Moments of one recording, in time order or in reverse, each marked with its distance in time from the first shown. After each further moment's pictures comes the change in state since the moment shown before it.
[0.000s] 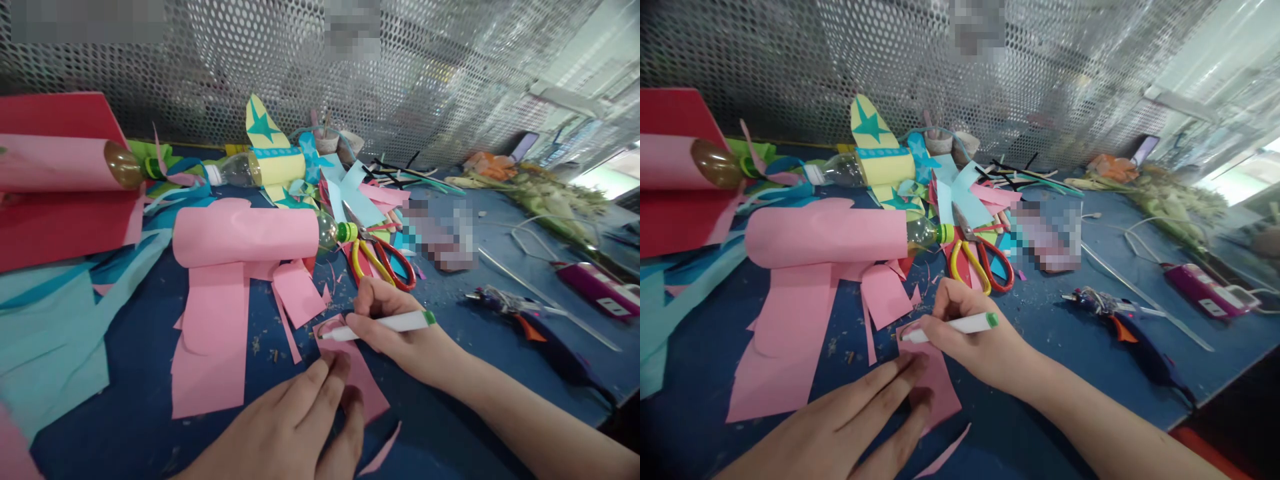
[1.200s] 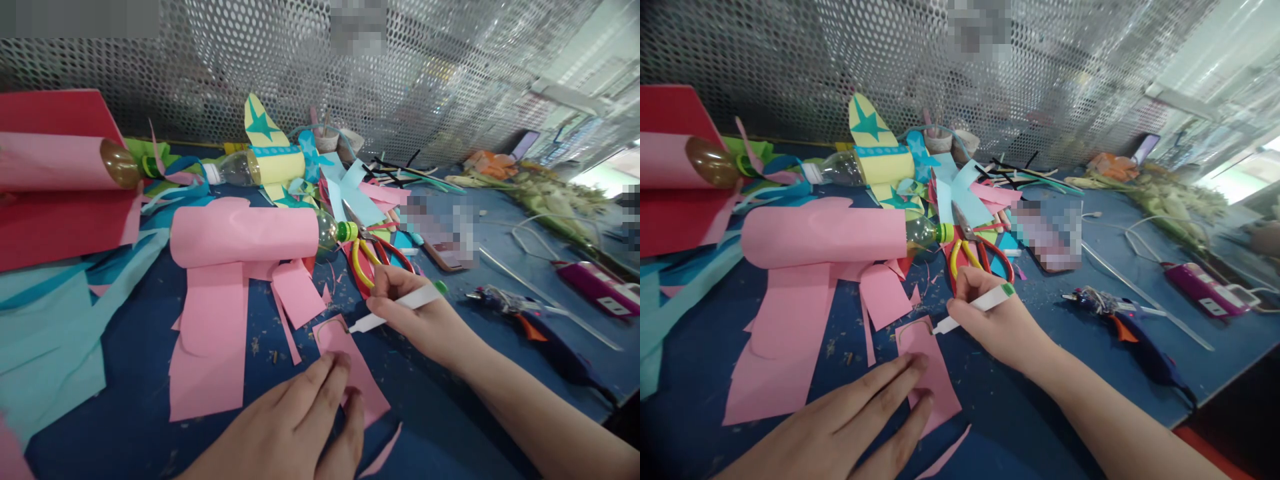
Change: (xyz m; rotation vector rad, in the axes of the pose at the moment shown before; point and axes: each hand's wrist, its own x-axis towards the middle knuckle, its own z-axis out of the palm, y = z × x) left_hand -0.002 -0.002 0.000 -0.006 -0.012 0.006; right_hand 0.005 0.002 -0.021 -0.137 0.136 -0.003
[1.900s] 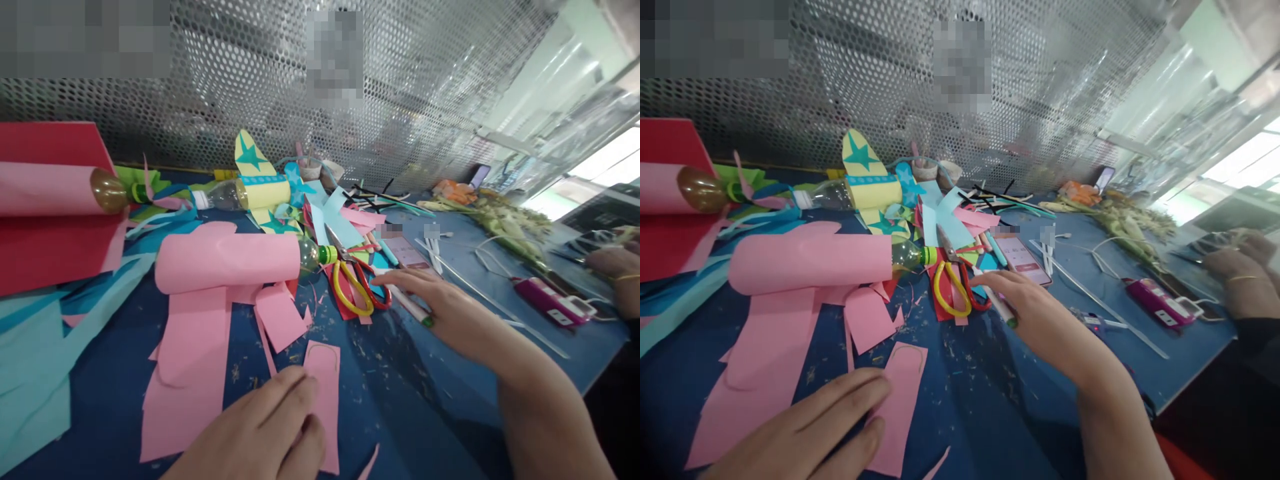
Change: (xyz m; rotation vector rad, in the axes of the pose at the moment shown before) left_hand 0.003 -0.010 0.007 0.028 0.235 -0.112; right_hand -0.008 -0.003 -0.073 -0.827 -0.036 -0.203
